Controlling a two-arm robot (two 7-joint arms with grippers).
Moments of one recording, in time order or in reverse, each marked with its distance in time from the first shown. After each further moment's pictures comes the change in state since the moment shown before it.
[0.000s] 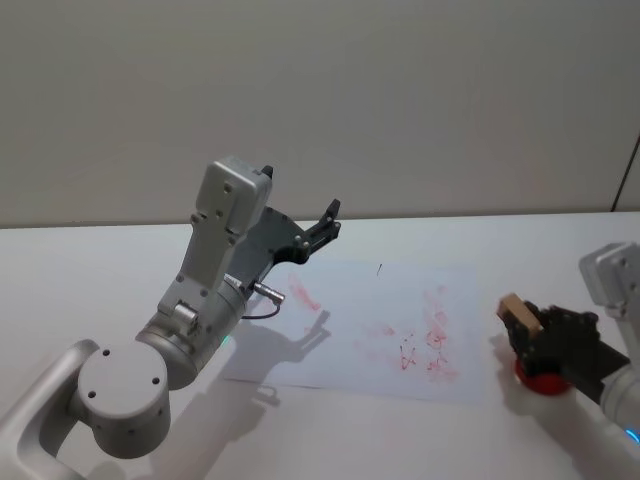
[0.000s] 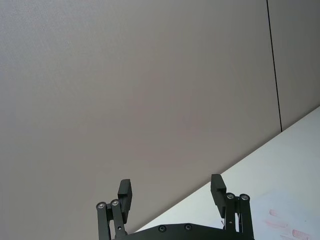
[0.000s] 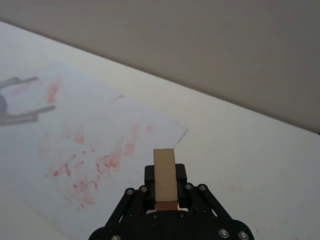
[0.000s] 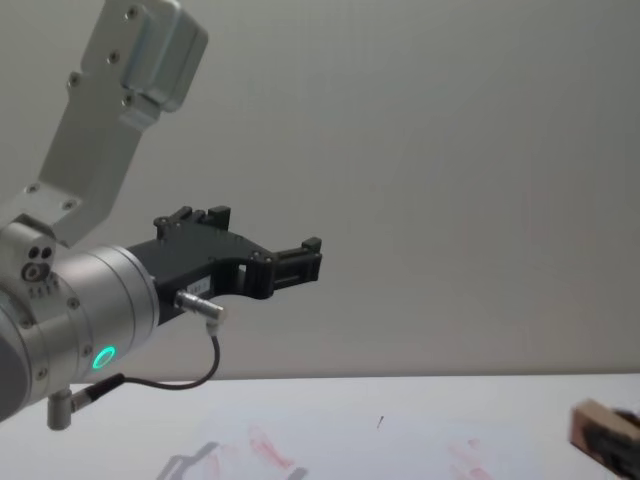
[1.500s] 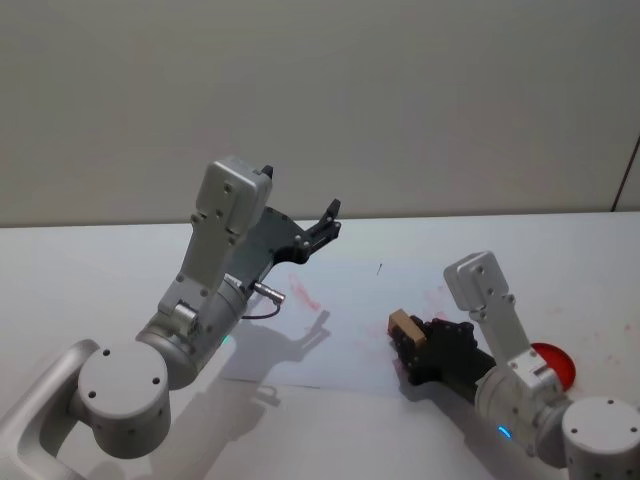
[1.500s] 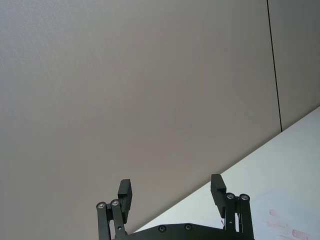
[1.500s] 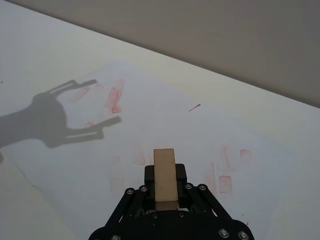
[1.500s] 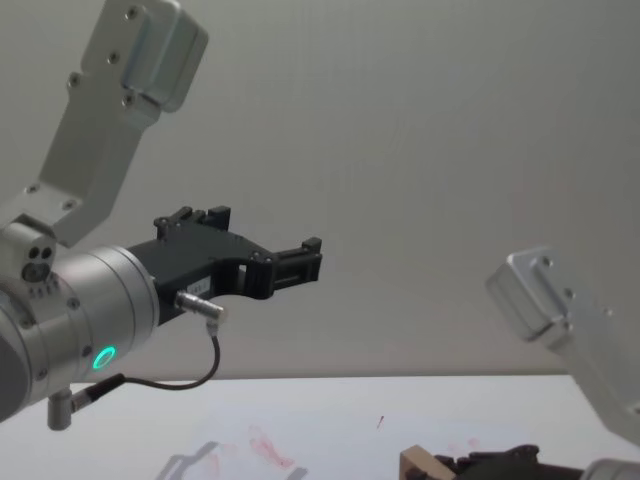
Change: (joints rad) left arm 0.000 0.000 0.000 0.000 0.000 0.000 0.000; right arm 0.161 -0.220 -0.140 0.250 -0.109 -0.028 0.044
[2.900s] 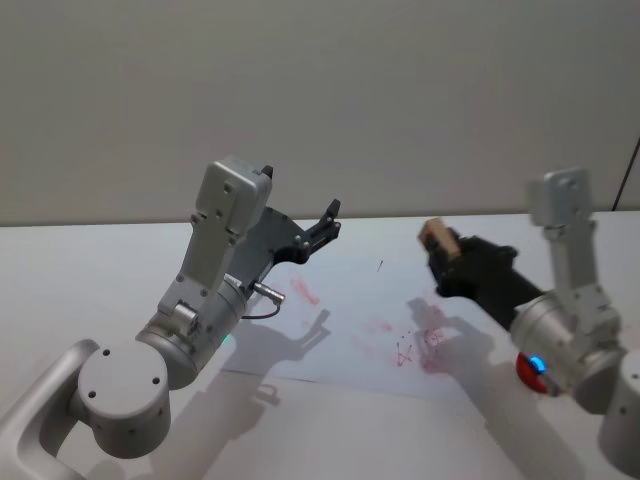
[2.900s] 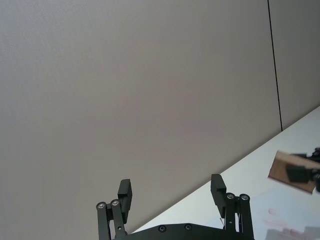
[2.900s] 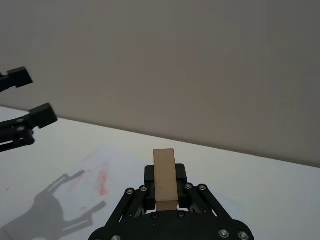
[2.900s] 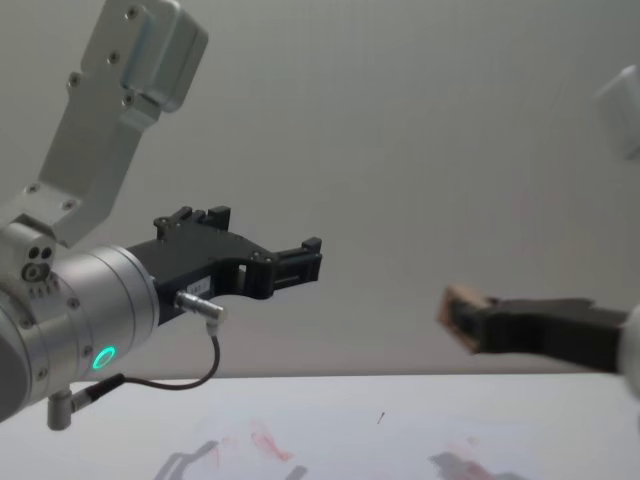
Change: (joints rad) left arm 0.000 0.000 0.000 0.000 0.000 0.000 0.000; right arm 0.000 0.007 0.064 -0.176 0.205 0.007 -0.117
